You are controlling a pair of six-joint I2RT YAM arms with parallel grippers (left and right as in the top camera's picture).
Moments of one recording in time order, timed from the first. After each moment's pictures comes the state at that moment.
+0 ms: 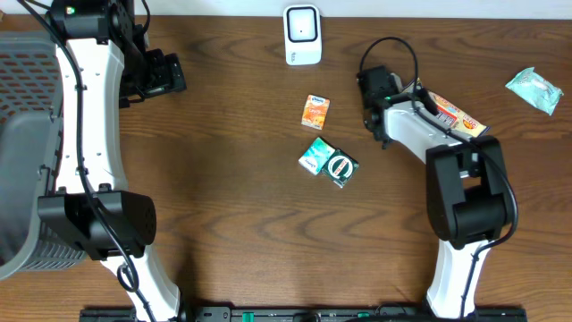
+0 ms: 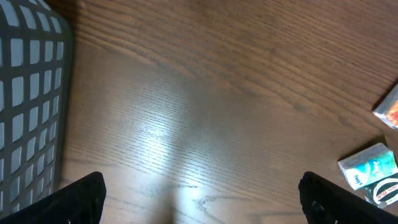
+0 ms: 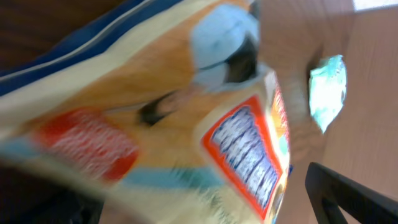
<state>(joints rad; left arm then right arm) 0.07 2.00 2.21 -1.60 0.02 -0.23 0.24 2.11 1.37 -0.48 0.78 -0.24</state>
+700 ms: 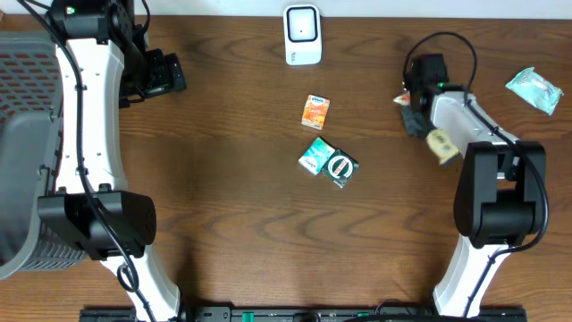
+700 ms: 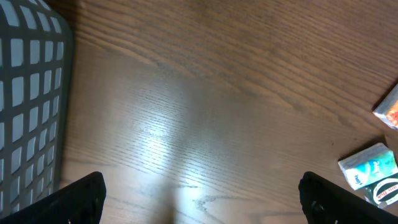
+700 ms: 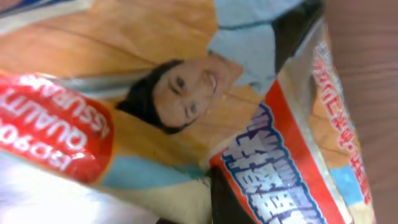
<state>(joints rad) 0.07 2.00 2.21 -1.60 0.02 -0.23 0.04 2.08 1.46 -0.66 0.25 -0.16</state>
